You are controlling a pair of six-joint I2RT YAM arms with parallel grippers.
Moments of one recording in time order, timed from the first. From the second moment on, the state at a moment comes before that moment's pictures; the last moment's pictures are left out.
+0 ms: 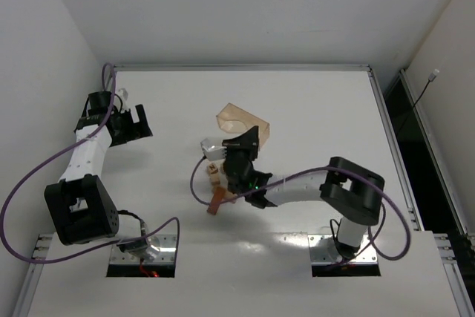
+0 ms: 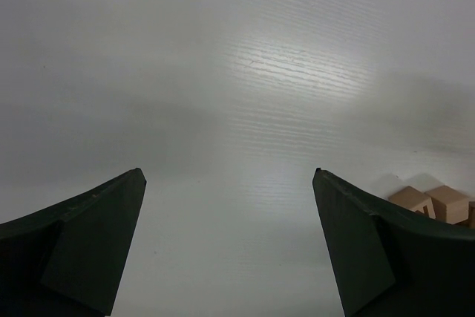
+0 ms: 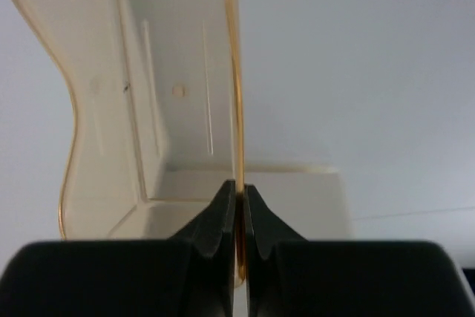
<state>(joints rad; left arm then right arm) 0.27 1.37 1.05 -0.61 0.19 -0.08 1.16 1.79 0.78 1.02 1.25 -1.60</state>
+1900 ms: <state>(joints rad) 0.28 1.50 1.08 -0.59 0.39 -0.01 -0.38 2.48 2.25 -0.86 -0.17 -0.48</state>
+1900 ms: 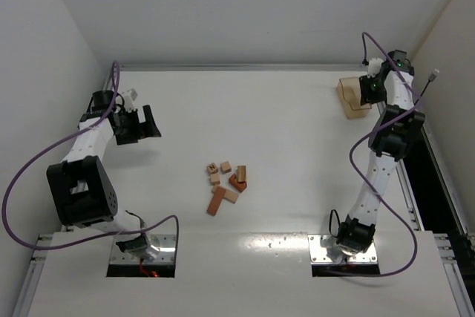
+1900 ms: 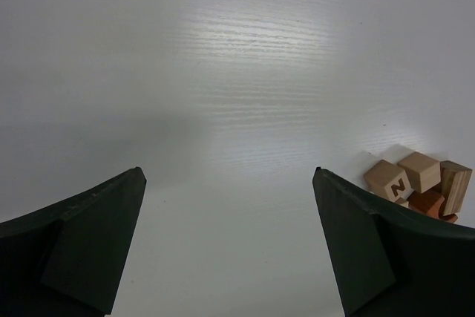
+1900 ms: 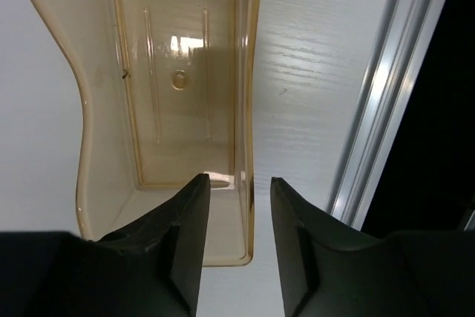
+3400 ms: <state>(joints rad) 0.05 1.15 1.00 -0.66 0.31 0.14 0.72 1.51 1.11 -0.72 -0.32 -0.40</state>
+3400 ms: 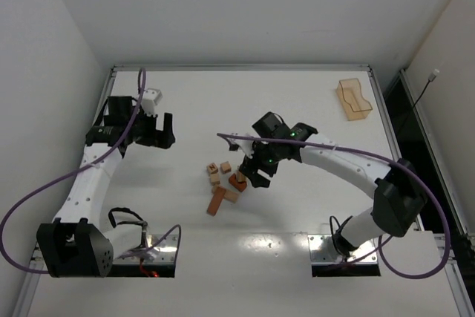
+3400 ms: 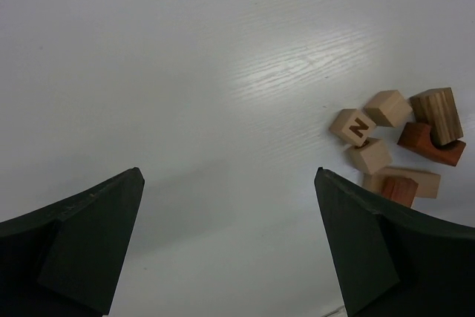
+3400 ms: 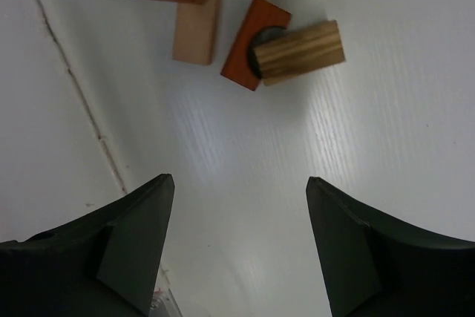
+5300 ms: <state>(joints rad) 0.07 1.17 1.00 -0.63 0.12 0.09 1.02 1.97 1.27 -0.47 -0.10 -0.31</state>
